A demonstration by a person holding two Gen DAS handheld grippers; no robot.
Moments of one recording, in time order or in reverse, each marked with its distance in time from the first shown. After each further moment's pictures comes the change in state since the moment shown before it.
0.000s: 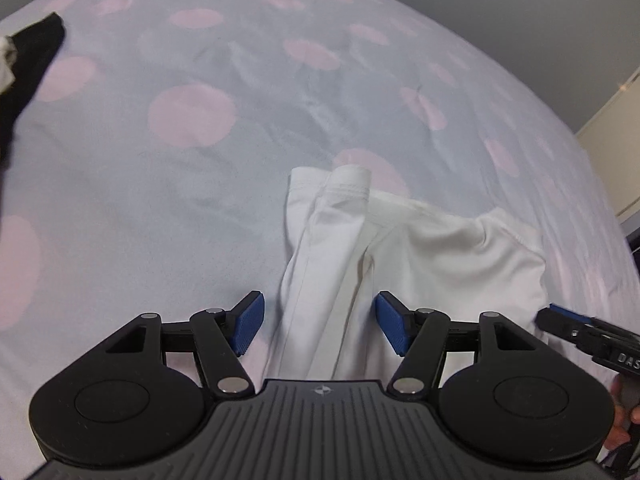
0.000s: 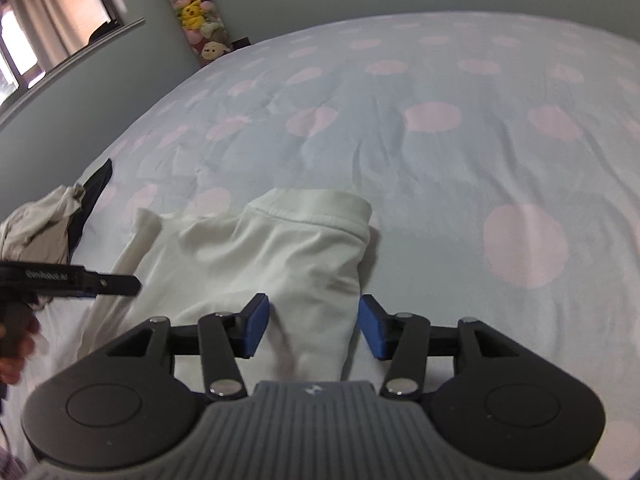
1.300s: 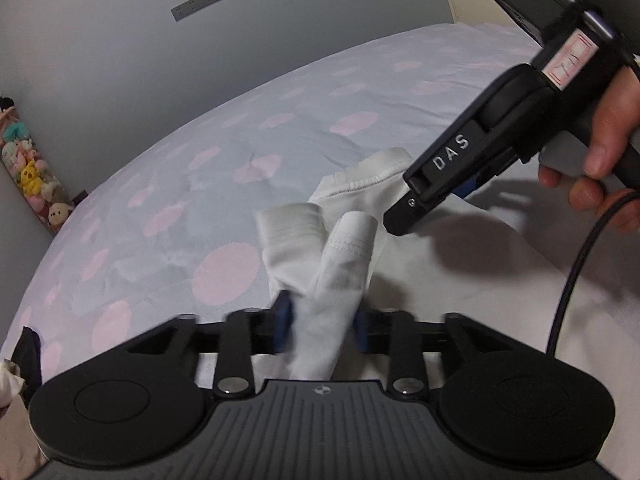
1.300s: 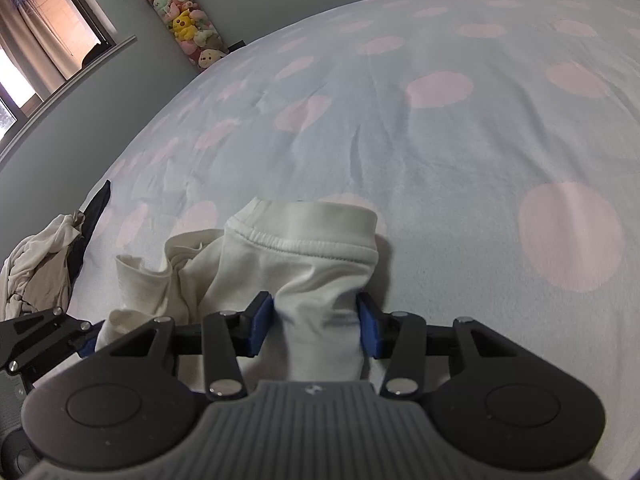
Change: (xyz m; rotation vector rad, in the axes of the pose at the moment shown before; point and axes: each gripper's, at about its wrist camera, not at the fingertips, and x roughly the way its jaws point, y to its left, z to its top) left arm 0.002 -0.141 -0.093 0.837 -0.295 0.218; right arm 0.039 -0.017 0.007 0.081 0.005 0.066
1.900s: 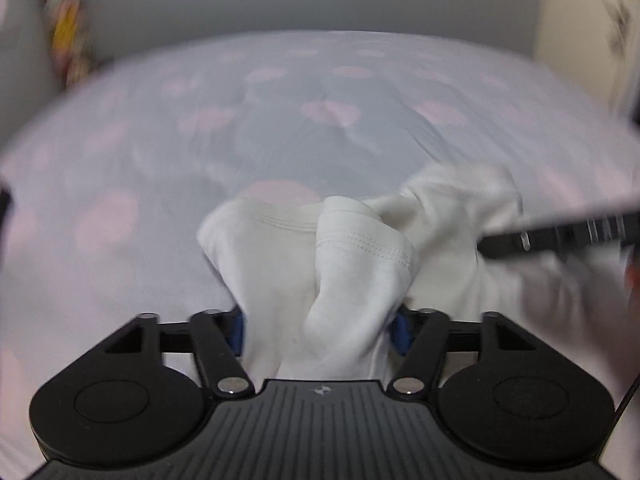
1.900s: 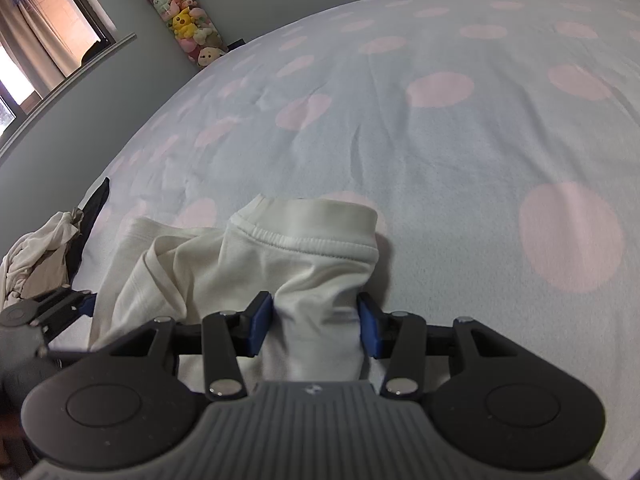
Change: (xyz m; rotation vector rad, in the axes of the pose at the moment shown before) left arm 0.043 0.085 -0.013 -0.506 0.148 -0.108; right arm 0.000 0.004 -0.002 -0.008 0.002 -0.009
